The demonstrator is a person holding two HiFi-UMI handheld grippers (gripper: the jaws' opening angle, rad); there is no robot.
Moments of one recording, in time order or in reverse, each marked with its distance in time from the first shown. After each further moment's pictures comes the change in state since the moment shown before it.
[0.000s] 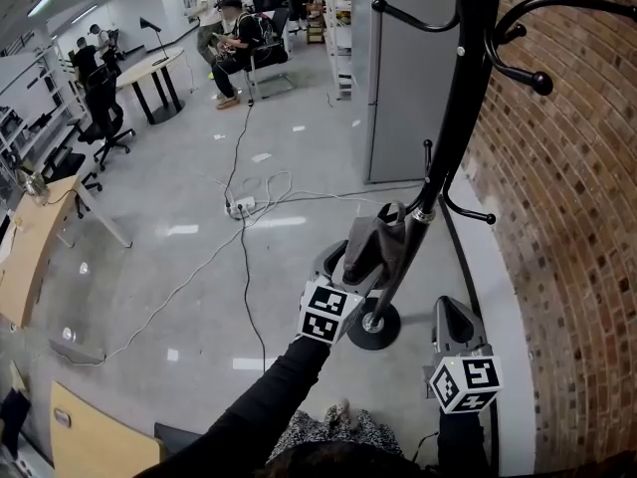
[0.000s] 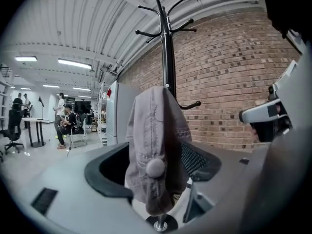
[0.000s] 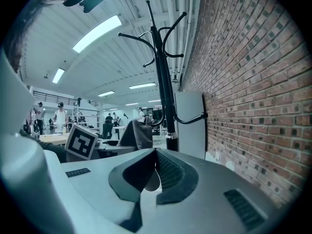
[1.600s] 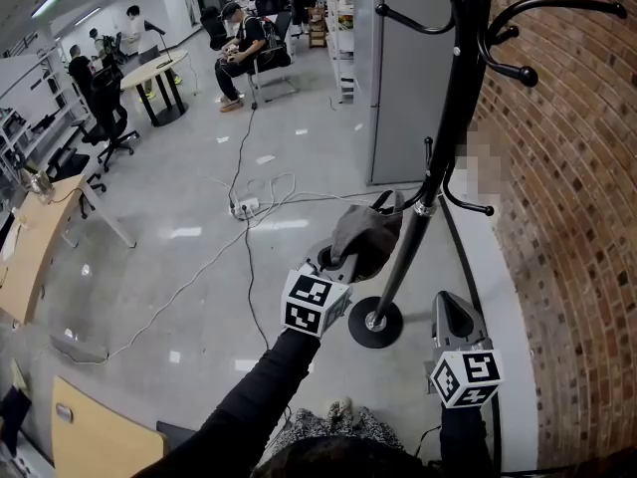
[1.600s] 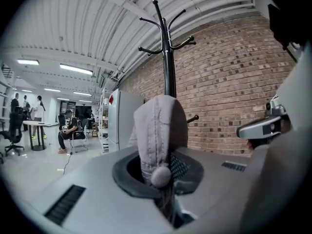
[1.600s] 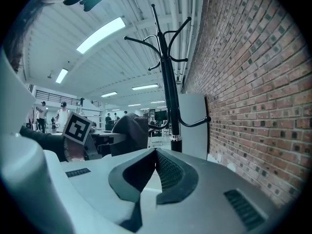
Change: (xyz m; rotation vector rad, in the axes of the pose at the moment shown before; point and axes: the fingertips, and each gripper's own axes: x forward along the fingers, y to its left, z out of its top) left arm -0.041 0.010 0.042 0.010 -0.059 0.007; right arm -0.015 0.012 0.005 -0.016 -0.014 0.022
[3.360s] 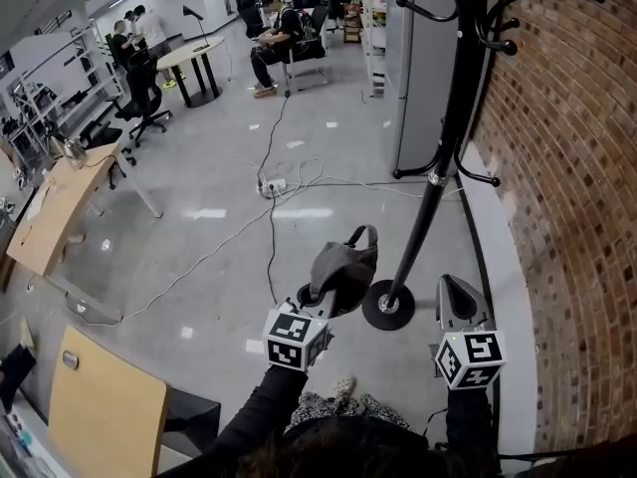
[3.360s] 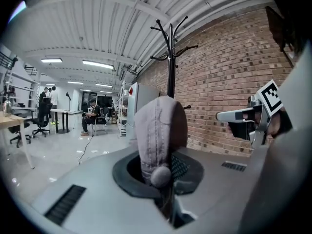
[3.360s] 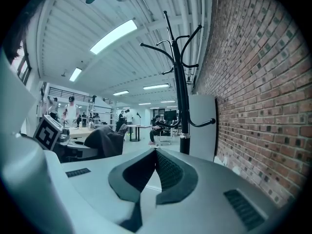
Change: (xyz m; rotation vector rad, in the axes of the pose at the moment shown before) left arm -0.161 -0.058 -0.071 -0.117 0.107 0.207; right arm -0.056 0.025 -0.011 -0.071 0.008 0.115
